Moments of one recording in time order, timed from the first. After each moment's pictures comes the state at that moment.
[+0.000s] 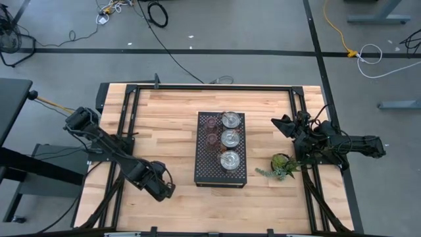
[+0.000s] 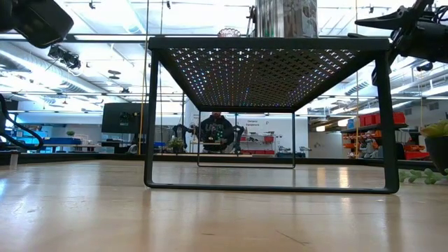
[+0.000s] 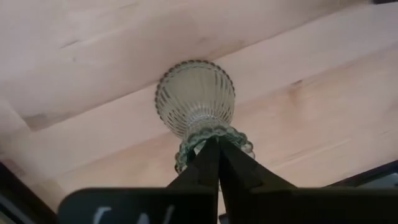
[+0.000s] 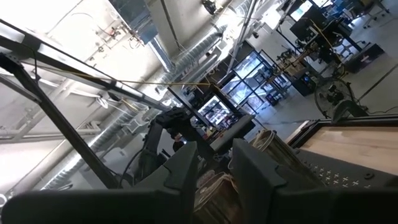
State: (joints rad) left arm -0.68 1.51 1.04 -0.87 0.01 -1.88; right arm -0.06 0.05 0.02 0.39 0.17 0.72
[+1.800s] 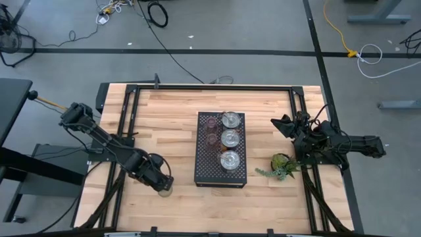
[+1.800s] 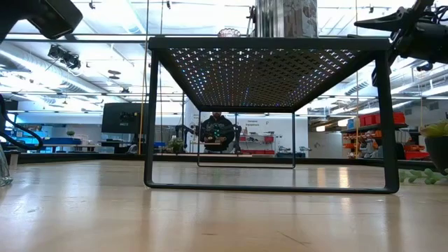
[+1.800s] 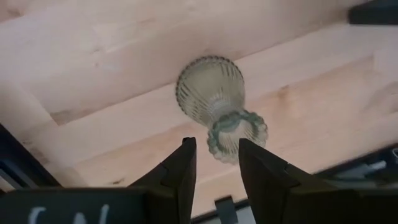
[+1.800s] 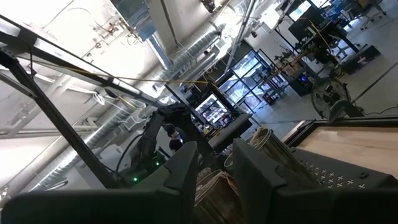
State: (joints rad) left arm -0.61 1.40 1.04 -0.95 0.05 -1.85; right arm -0.06 0.05 0.02 0.37 0.17 0.70
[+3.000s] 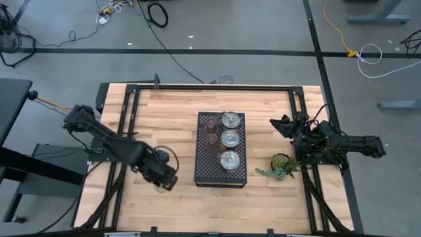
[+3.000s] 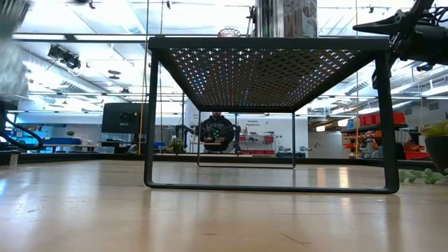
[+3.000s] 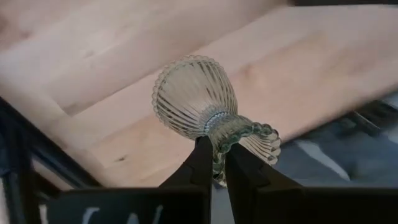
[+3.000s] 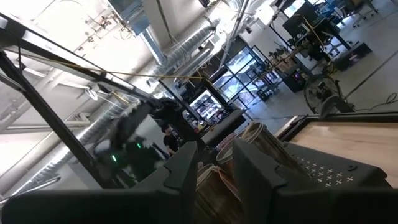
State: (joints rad) left arm -0.52 1.46 1.31 -1.16 0.13 -1.65; right arm -0.06 0.05 0.02 0.34 0.17 0.69
